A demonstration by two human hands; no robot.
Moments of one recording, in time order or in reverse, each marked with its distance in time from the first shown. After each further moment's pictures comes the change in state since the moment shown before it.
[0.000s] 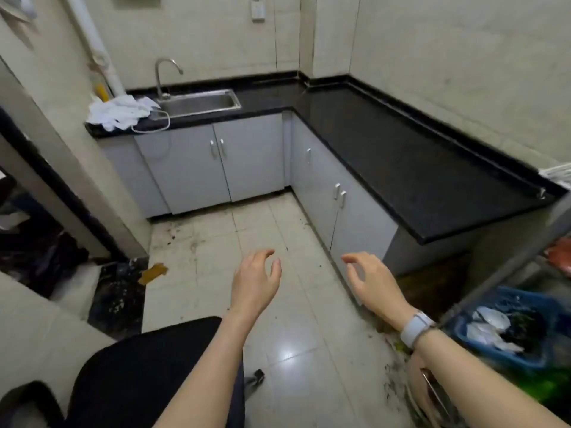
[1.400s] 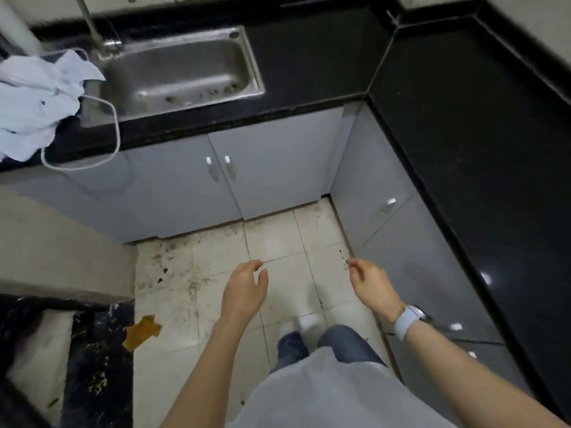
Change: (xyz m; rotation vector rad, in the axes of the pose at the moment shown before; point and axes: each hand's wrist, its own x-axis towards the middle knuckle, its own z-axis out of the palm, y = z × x) left_hand 0.731 -0.222 0.033 0.044 -0.222 -0.423; right_hand 0.775 0.032 0.176 -0.009 -0.312 0.355
